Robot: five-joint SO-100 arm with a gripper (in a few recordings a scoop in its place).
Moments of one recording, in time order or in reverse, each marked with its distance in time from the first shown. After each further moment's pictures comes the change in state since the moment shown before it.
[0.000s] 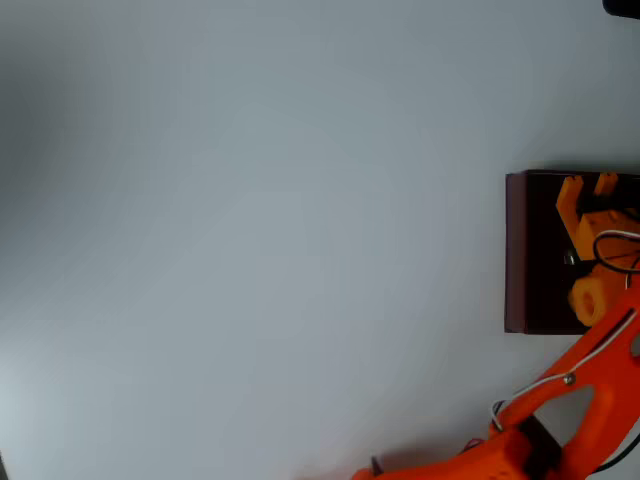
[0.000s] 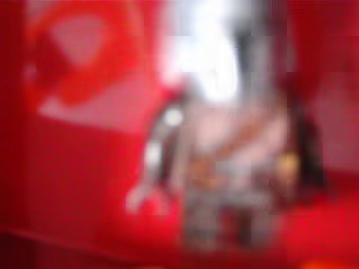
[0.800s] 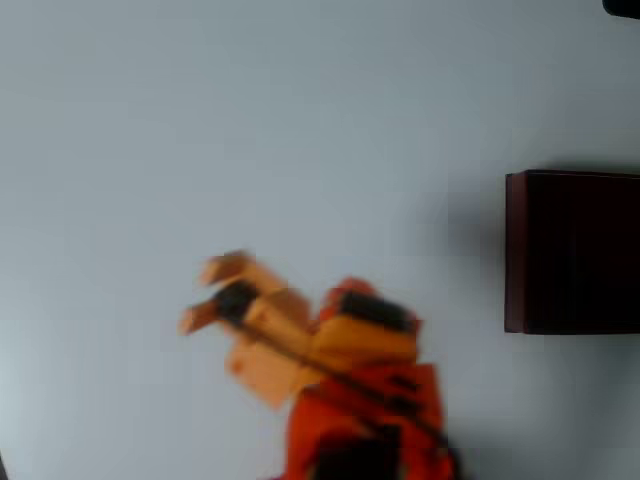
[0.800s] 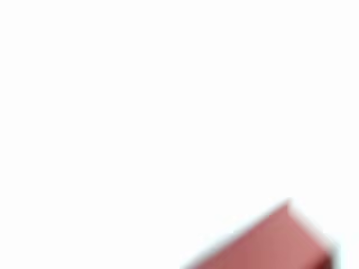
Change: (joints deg) arm -52.0 88.8 68.7 -14.5 -11.9
